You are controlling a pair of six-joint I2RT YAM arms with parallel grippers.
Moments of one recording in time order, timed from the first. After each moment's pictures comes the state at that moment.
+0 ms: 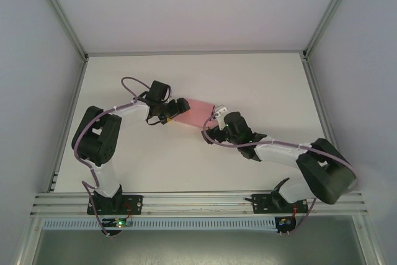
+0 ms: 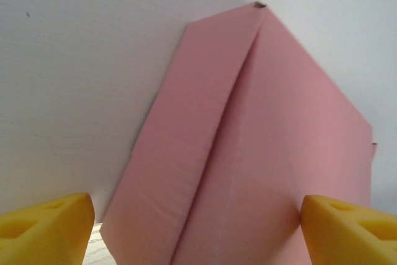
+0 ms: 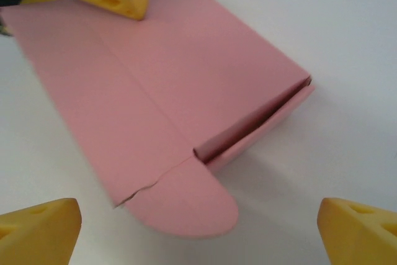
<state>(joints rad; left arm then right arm) -0.35 1.83 1.07 -0.20 0.42 -0.80 0.68 1.37 0.51 0.24 0.02 0.08</state>
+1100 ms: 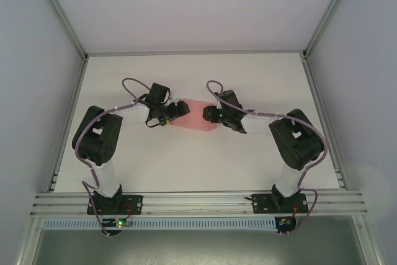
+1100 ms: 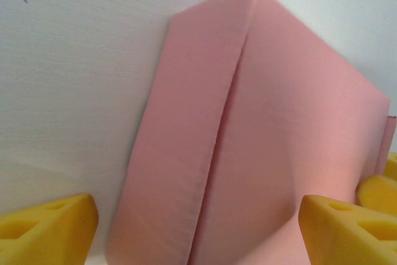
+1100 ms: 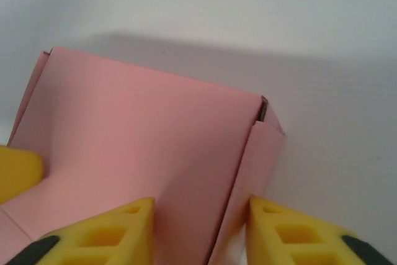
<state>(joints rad) -0.35 1.83 1.03 -0.17 0.44 -0.74 0.51 1.78 0.88 0.15 -0.18 0.59</state>
